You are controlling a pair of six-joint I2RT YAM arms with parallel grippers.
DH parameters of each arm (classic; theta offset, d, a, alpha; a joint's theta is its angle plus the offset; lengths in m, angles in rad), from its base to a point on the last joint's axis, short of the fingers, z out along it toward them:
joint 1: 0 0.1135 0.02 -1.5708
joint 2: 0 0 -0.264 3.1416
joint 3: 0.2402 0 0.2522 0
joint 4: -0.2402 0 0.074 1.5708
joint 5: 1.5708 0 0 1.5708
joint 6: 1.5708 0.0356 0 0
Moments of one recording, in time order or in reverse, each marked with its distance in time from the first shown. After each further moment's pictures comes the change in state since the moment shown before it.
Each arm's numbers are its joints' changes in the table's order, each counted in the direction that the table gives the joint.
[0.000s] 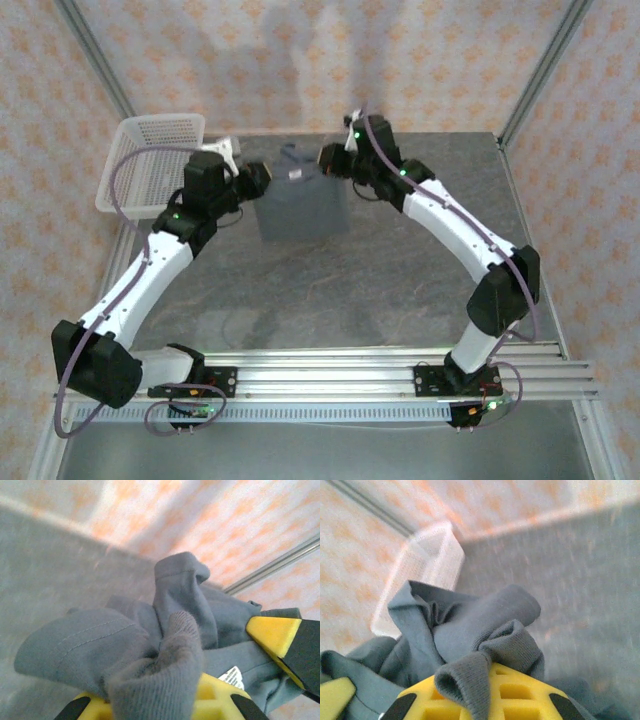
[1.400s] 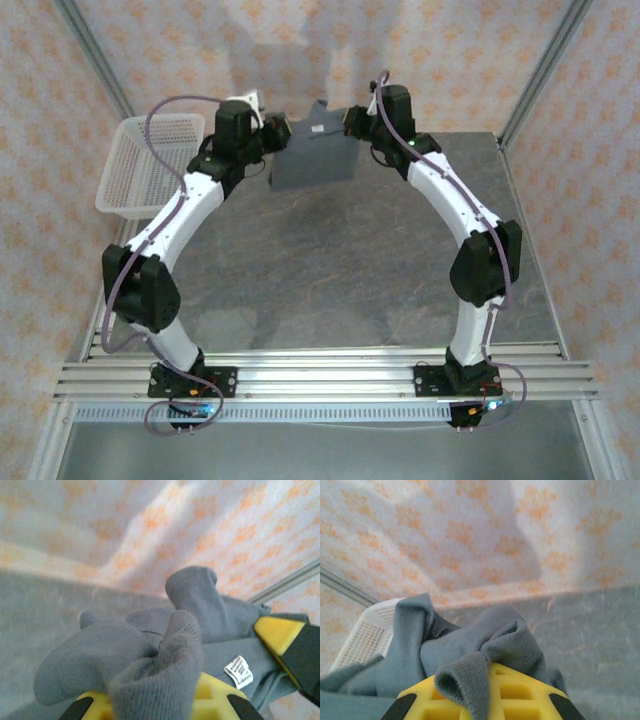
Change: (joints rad) left arm 0.011 0.446 0.429 0.019 -0.003 0.063; right arm -0.183 0.225 0.195 0.093 0.030 -0.098
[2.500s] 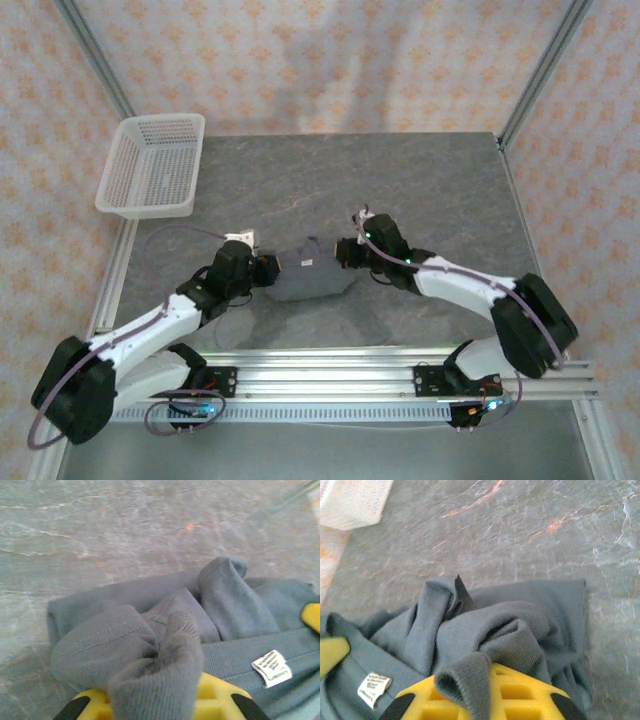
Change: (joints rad) left arm -0.242 -0.638 -1.154 0.155 -0.164 -0.130; right arm 0.269 -0.466 -1.134 0.355 -0.046 0.091
